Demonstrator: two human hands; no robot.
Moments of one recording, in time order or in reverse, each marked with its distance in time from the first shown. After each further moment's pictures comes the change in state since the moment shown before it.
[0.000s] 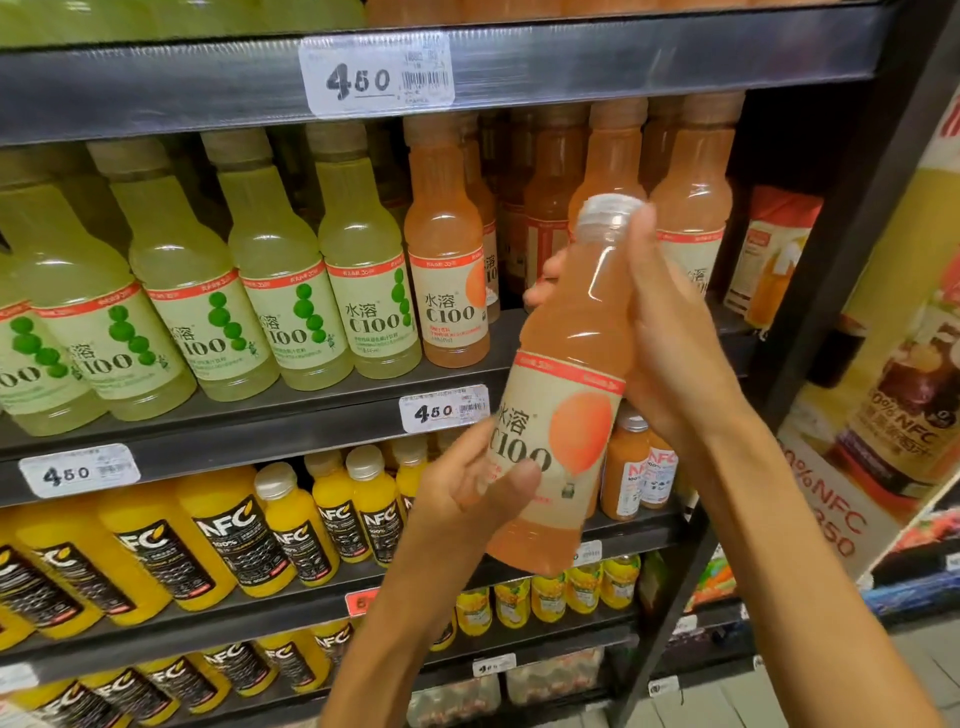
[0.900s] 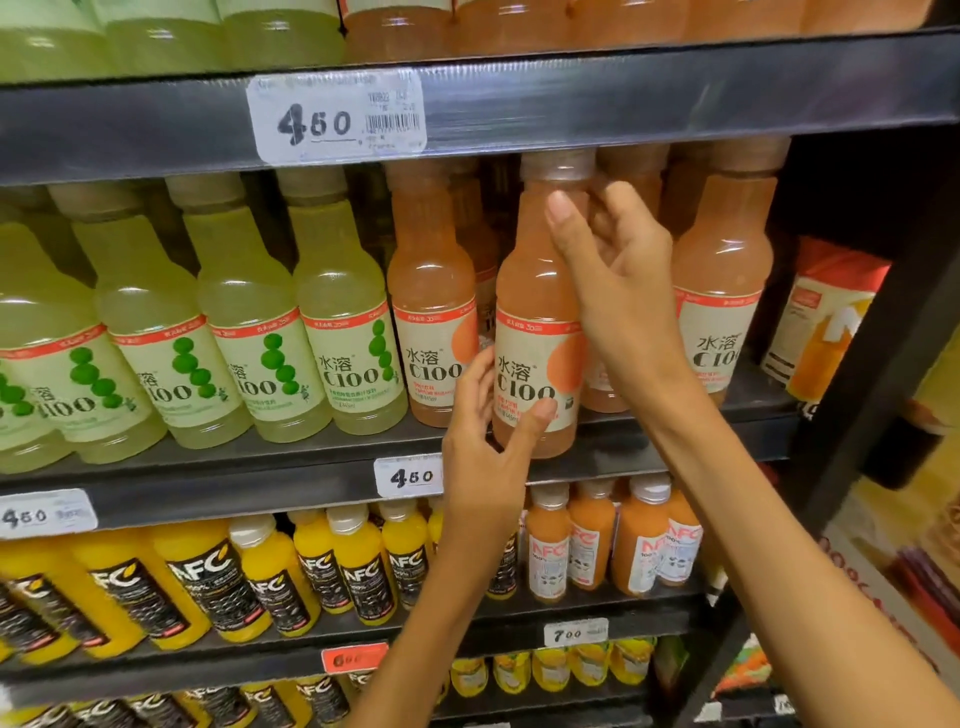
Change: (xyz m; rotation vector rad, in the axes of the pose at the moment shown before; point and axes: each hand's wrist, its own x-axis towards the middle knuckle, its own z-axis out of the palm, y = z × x) left_hand 0.119 -0.033 0.013 0.193 0.469 0.328; right_hand 0.085 0.004 -0.008 -0.440 0.072 -0.367
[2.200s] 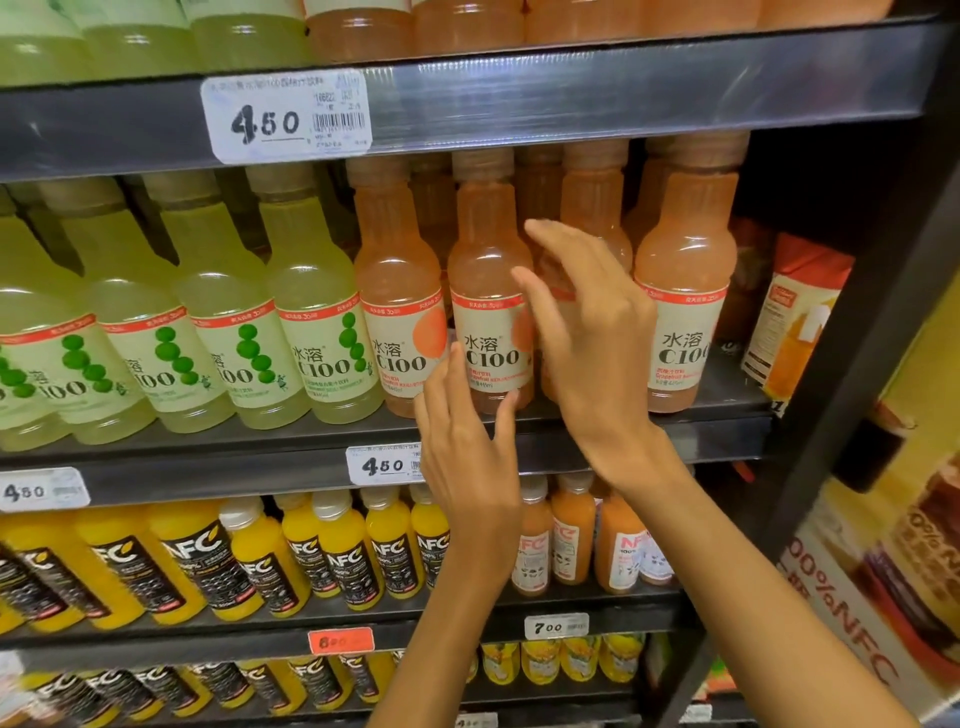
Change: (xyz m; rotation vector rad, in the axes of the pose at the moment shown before) left_hand -0.005 -0.006 0.036 0.814 0.418 0.212; right_hand -0.026 0.017 -0.014 -0.569 0.156 -0.305
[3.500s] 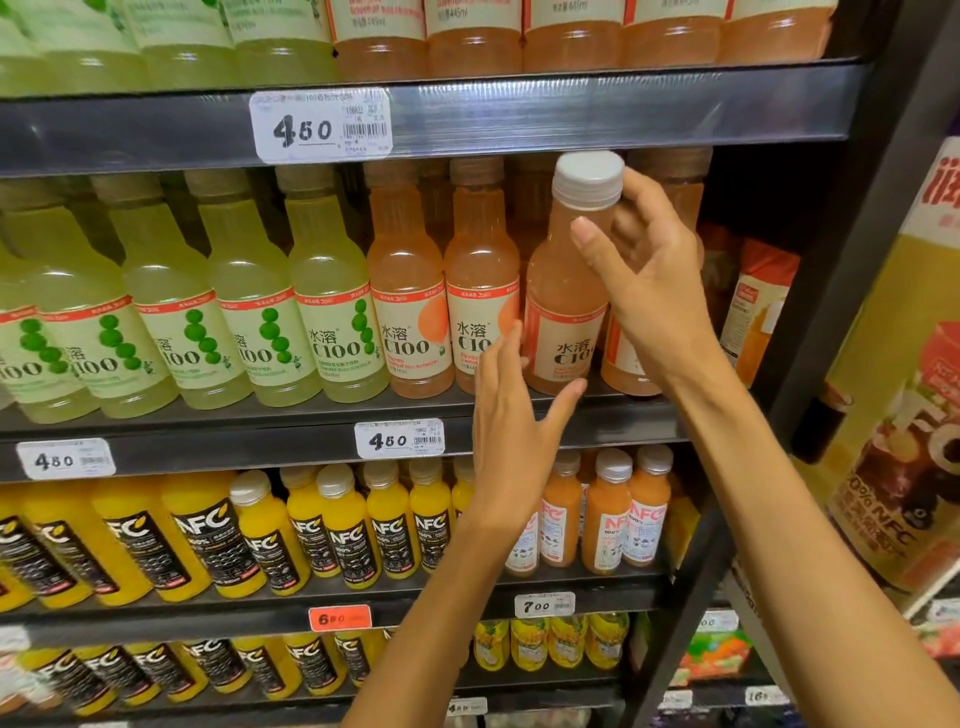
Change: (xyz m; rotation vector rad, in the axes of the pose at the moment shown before) left_hand -0.007 0.027 -0.010 -0.241 -0.409 0.037; right_hand 0.026 0.013 -0.047 0.498 -0.243 0.220
